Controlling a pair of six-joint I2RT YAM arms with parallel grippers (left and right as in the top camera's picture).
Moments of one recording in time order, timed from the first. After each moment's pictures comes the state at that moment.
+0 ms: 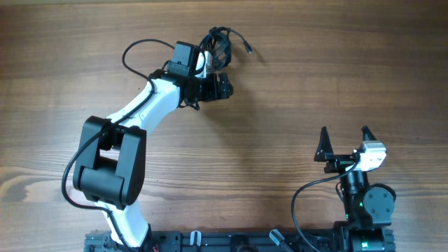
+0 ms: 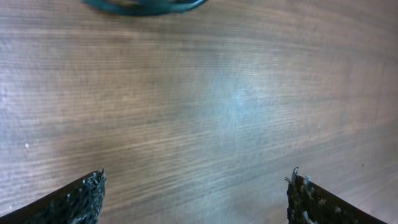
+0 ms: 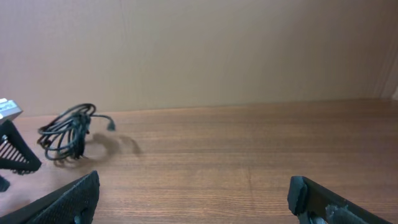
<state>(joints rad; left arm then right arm) -0.32 1.94 1.27 -0.41 0.39 -0.42 0.02 0.01 0.01 0.00 -0.01 0.07</state>
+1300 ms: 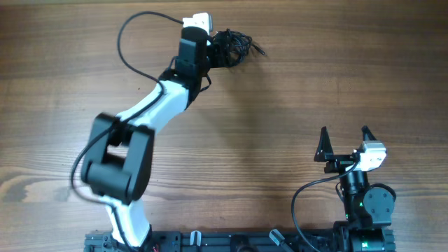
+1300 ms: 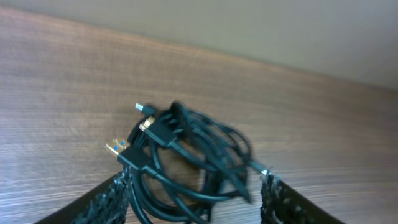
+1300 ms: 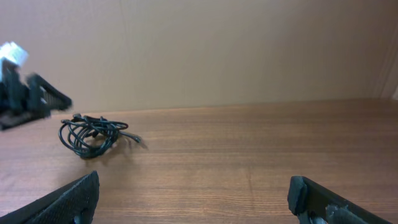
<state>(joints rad) -0.37 2.00 1.27 0.23 0.05 -0.42 0.02 0.01 0.01 0.00 -0.01 0.07</state>
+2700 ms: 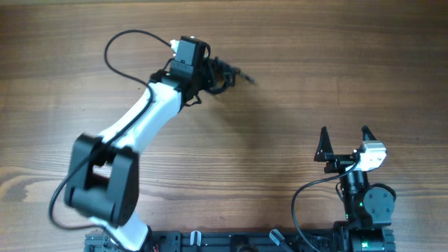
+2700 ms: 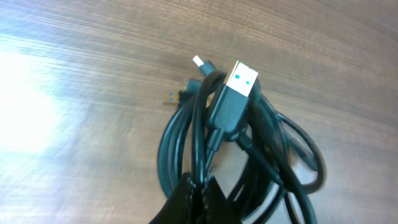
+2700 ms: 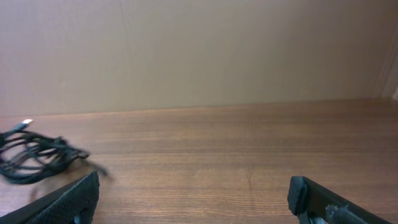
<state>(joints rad) -0.37 1.81 1.27 -0.41 -0.05 -0.58 0.02 0.01 0.01 0.00 -0.01 0.07</state>
